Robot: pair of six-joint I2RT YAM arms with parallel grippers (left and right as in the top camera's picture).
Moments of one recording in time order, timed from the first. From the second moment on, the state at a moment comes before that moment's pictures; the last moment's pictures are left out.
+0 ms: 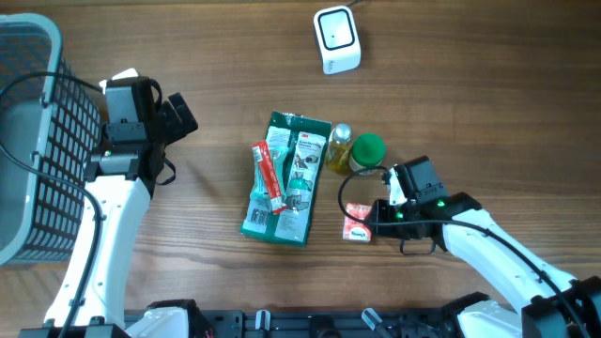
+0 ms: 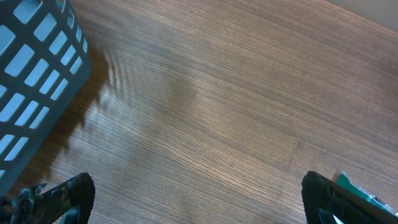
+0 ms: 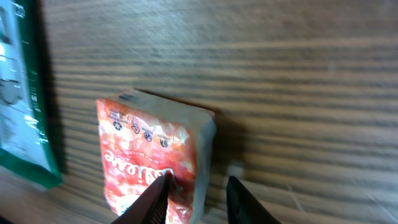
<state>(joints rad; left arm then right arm) 0.04 1.33 1.02 -0.52 -0.19 -0.36 0.37 1.34 0.54 -0.48 -0.34 0.47</state>
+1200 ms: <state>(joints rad) 0.04 1.33 1.02 -0.52 -0.19 -0.36 0.19 1.13 0.60 0.11 -1.45 0.45</state>
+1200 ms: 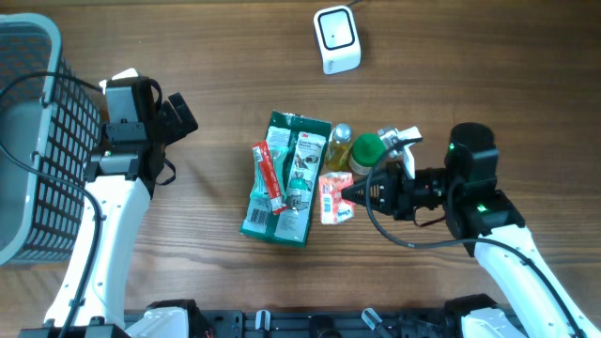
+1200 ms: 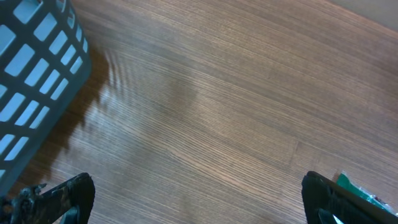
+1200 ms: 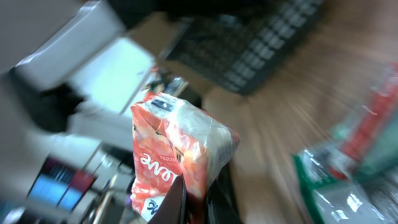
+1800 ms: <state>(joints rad) 0.04 1.33 1.02 -0.52 -0.19 -0.36 0.19 1.13 0.60 1.08 -1.47 1.64</state>
